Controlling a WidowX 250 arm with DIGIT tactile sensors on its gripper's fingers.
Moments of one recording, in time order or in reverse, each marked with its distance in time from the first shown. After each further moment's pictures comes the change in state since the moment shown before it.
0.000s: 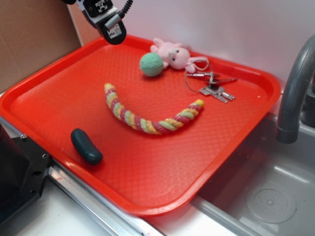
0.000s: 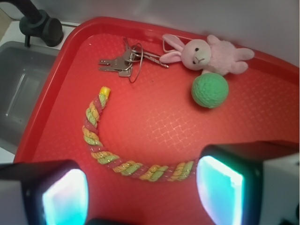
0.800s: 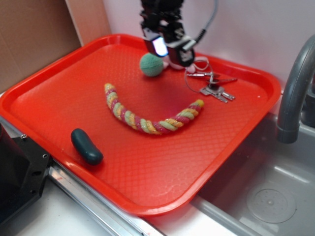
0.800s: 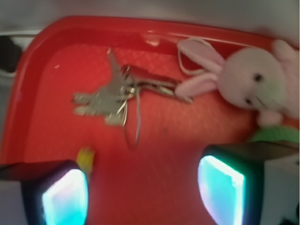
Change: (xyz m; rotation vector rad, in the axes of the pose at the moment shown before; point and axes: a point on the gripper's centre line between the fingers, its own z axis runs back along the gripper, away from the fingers) arm 0.068 0.011 -0.100 -0.091 0.135 0.123
